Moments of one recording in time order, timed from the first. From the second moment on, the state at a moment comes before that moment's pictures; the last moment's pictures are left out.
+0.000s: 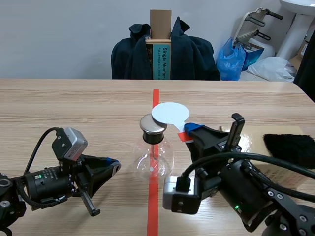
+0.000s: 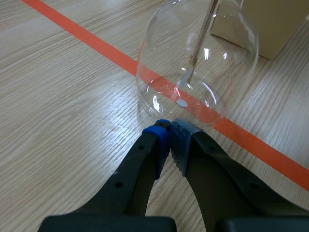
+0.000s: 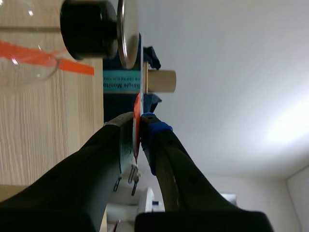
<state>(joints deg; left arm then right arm) 1.1 -25.3 23.7 60.4 -3.1 -36.6 -27.7 -24.4 12.4 -12.1 91.4 -83.2 -23.0 19.7</state>
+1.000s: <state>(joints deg) 1.1 -25.3 23.7 60.4 -3.1 -36.6 -27.7 -24.4 12.4 -10.3 91.4 -83.2 -25.4 24.9</state>
